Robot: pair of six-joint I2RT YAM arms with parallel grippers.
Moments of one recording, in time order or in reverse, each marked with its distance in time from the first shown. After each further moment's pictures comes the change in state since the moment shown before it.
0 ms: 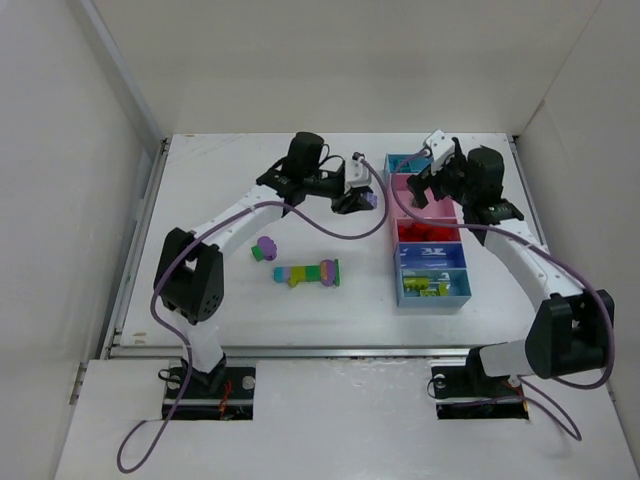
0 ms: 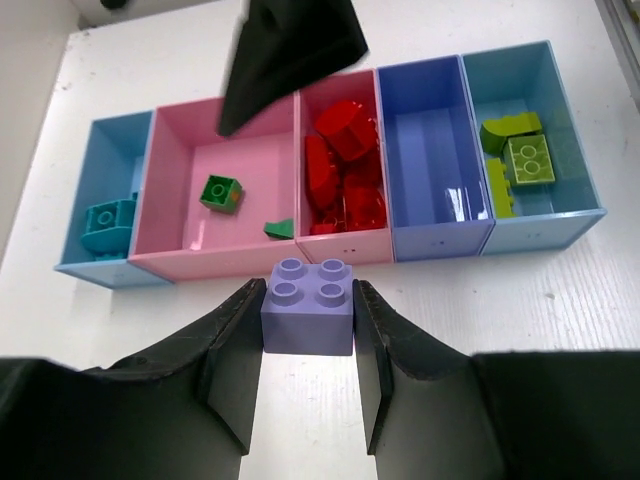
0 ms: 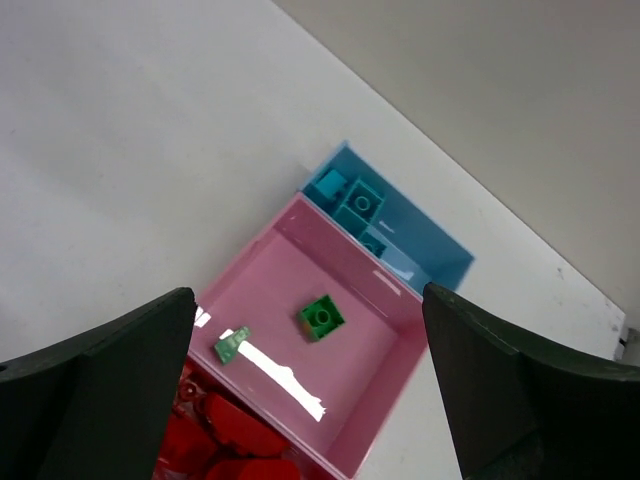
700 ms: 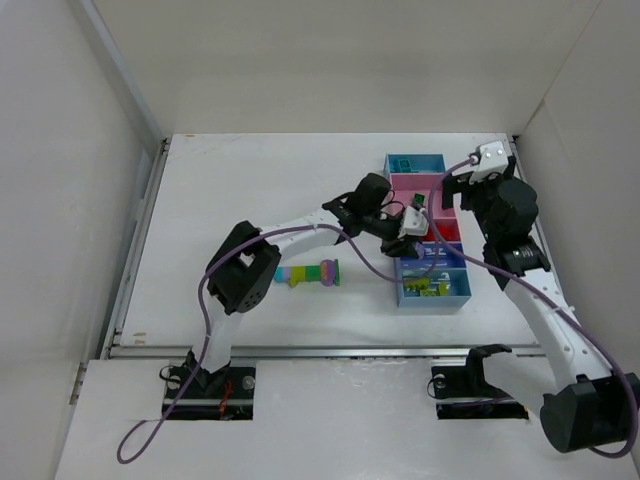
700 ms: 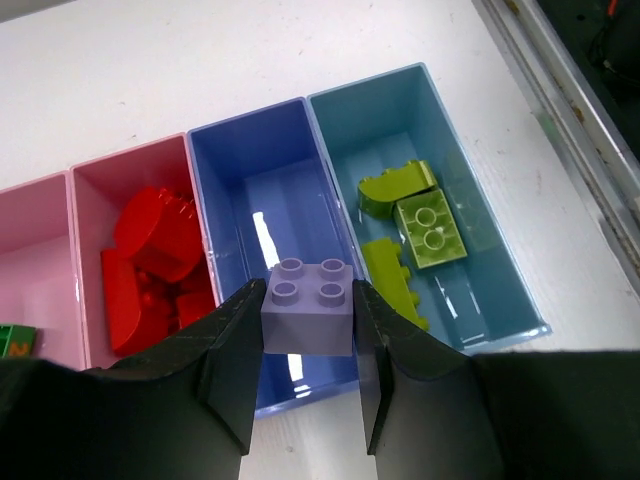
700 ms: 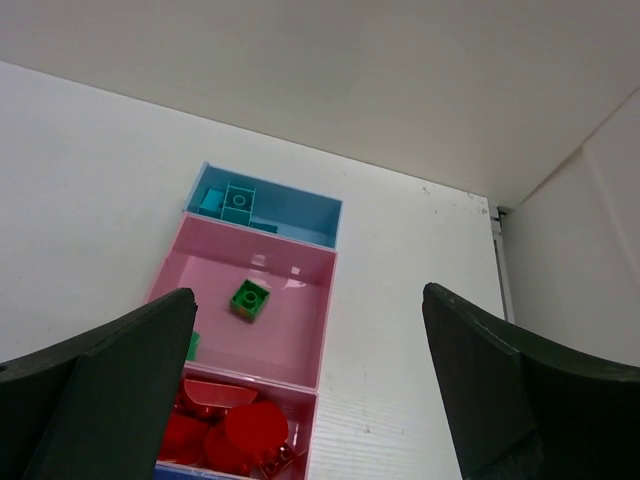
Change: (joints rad) left arm -0.276 0.283 0.090 0.086 -0.019 -0.031; right arm -0.008 -0.364 -0.194 0.088 0.429 0.244
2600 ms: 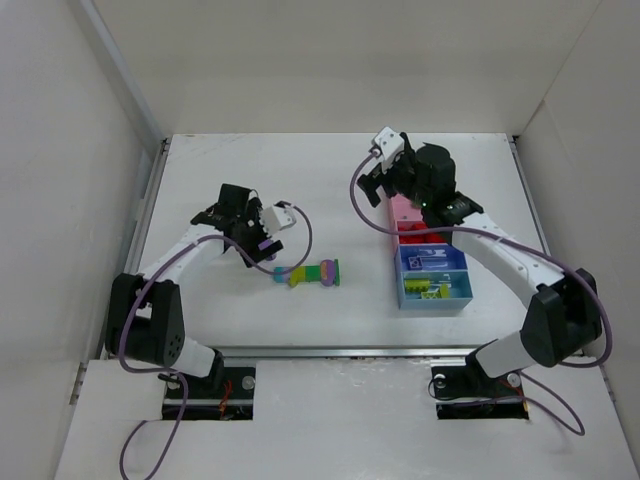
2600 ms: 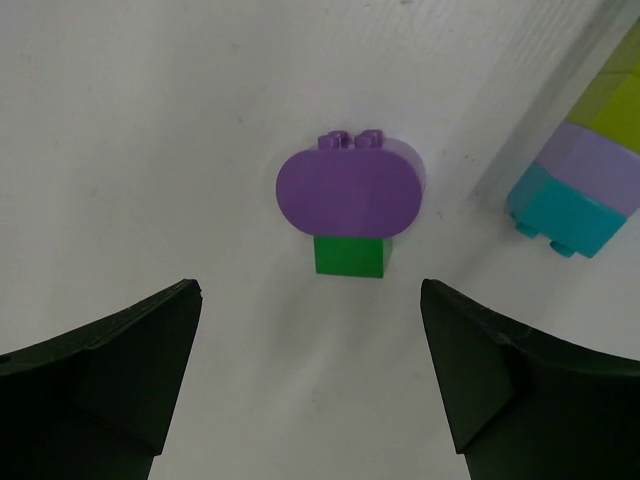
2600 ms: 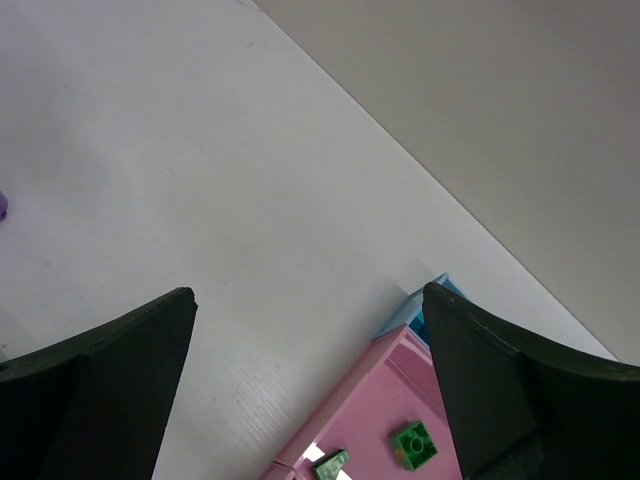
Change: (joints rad) left arm 0.583 -0.627 -0.649 -0.406 -0.703 0.293; right arm 0.308 0.450 0.304 -0.002 -0.254 -0.137
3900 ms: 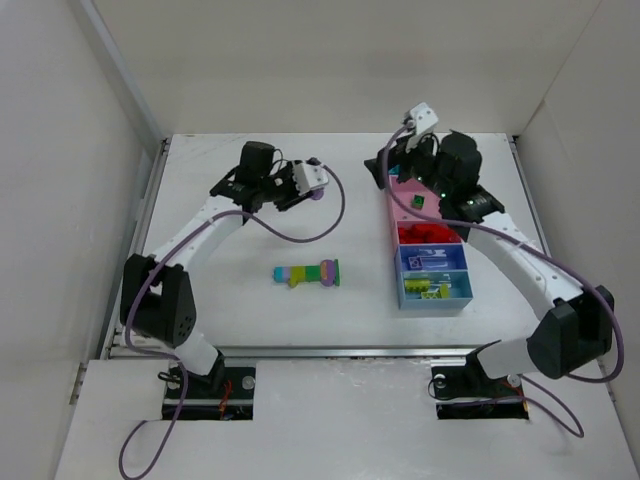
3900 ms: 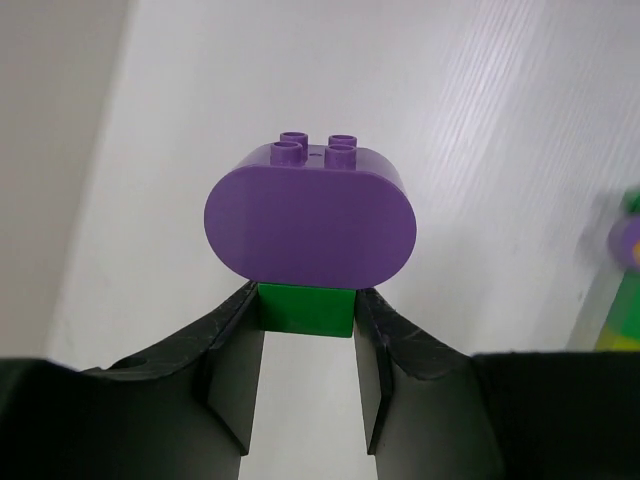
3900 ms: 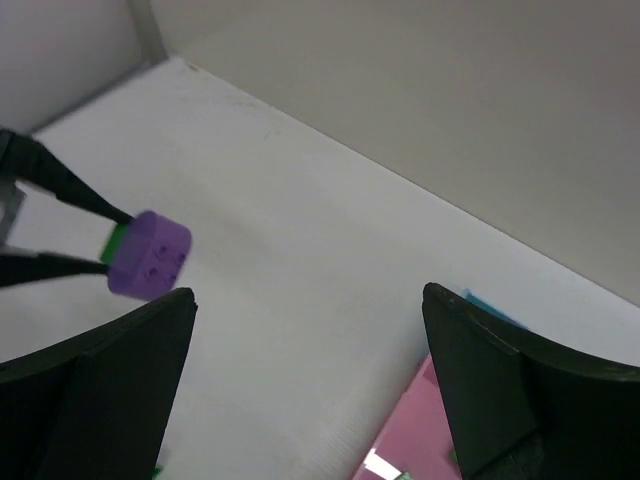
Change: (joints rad) left arm -0.092 0.163 0.347 0.120 0.231 -0.031; right arm -0.049 -0.056 0.055 0.007 0.008 0.243
